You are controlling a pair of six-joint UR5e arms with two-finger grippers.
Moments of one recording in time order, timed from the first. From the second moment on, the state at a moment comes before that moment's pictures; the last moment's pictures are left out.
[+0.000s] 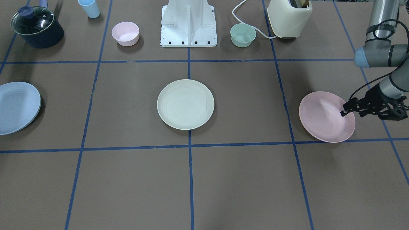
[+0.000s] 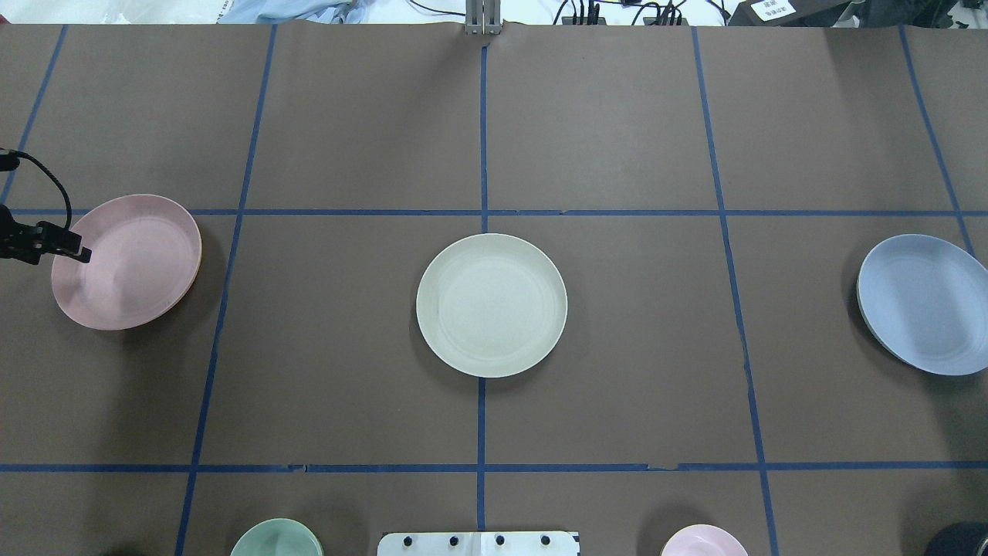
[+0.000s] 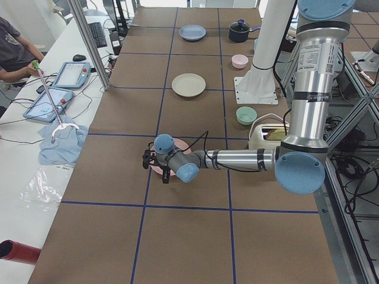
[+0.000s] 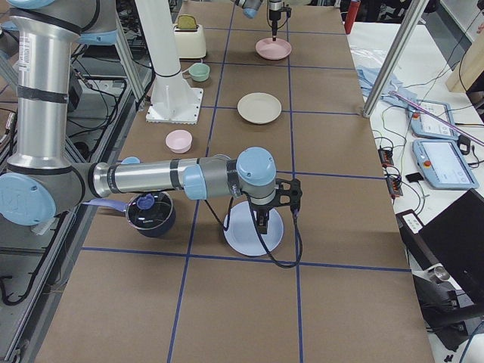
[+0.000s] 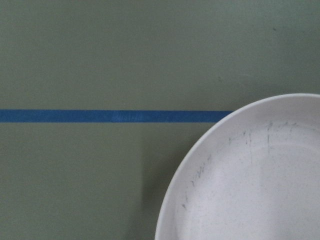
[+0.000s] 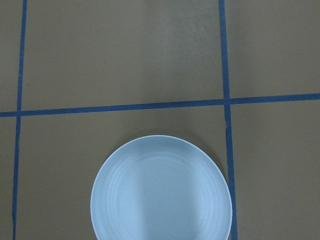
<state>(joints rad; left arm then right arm) -1.09 -1.62 -1.38 -2.33 -2.31 -0.74 1.59 -1.71 1.84 -1.50 2.50 0.19</state>
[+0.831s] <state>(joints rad) -1.09 -1.62 -1.39 -2.33 -2.31 -0.74 1.58 -1.71 1.84 -1.50 2.50 0.20</state>
